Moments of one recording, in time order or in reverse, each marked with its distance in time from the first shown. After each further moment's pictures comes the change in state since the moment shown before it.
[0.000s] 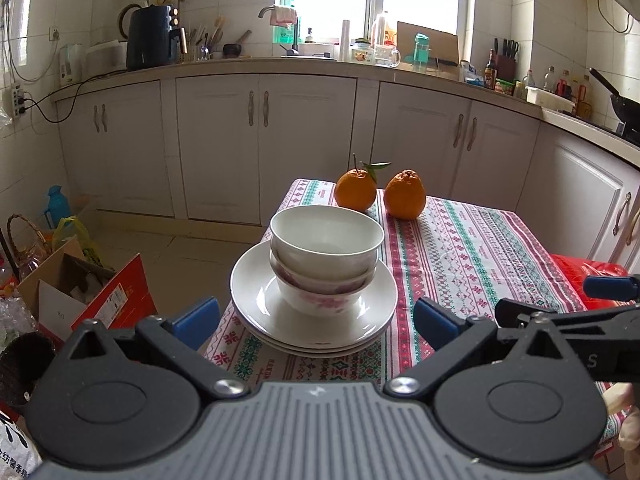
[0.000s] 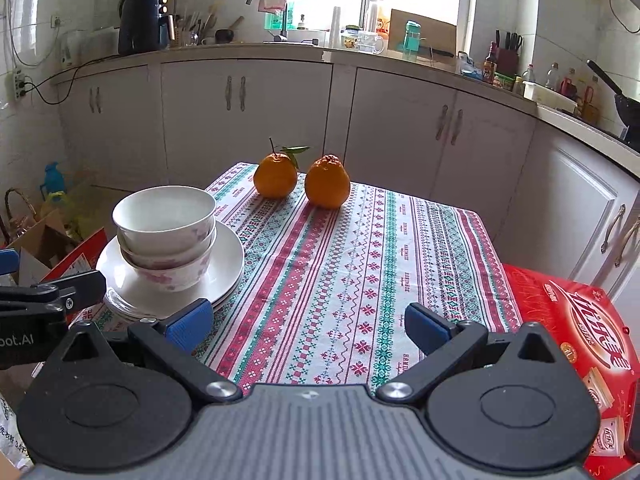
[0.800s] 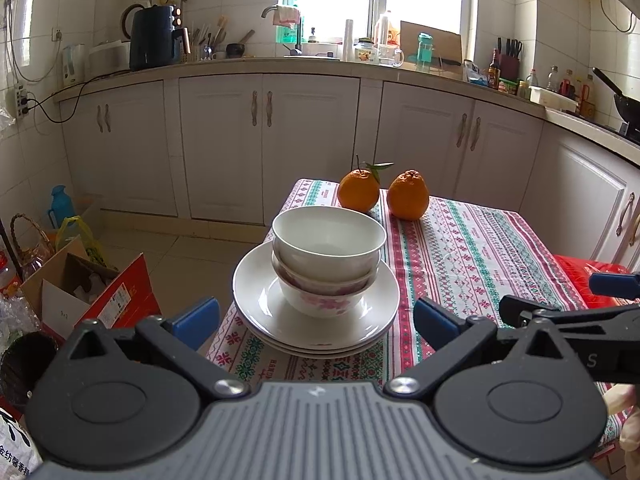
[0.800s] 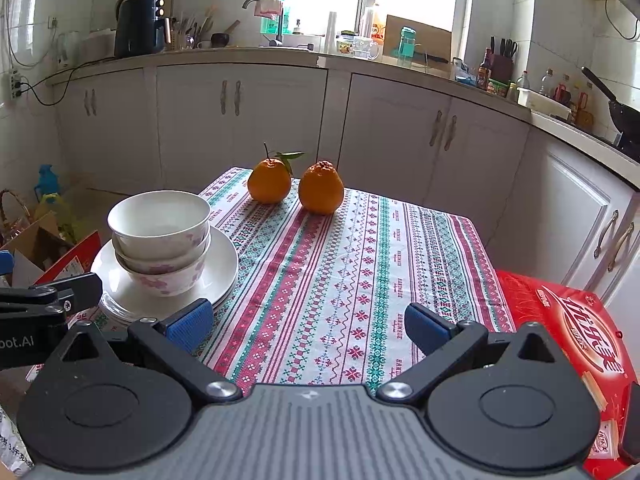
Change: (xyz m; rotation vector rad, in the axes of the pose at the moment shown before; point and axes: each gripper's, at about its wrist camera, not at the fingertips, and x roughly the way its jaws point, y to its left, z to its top) left arm 0.000 -0.002 0.001 -0.001 0.002 0.014; right arm -0.003 0.001 0.001 -0.006 -0.016 -0.024
